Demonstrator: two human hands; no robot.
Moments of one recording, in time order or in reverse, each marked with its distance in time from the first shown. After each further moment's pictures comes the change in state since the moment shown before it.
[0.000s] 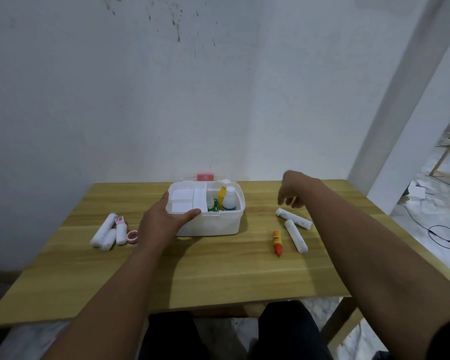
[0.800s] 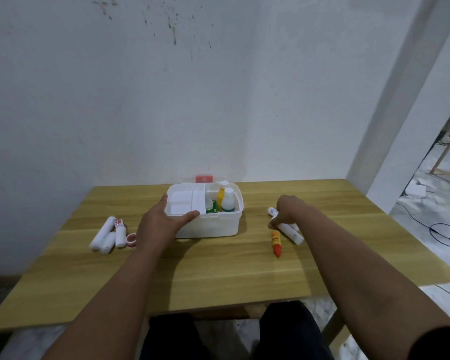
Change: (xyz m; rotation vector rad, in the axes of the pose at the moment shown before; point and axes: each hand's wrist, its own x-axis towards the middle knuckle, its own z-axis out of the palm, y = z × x) left_hand 0.000 0.001 0.000 0.032 0.001 0.009; right_hand 0.021 0.030 0.065 -0.185 0.075 -0.115
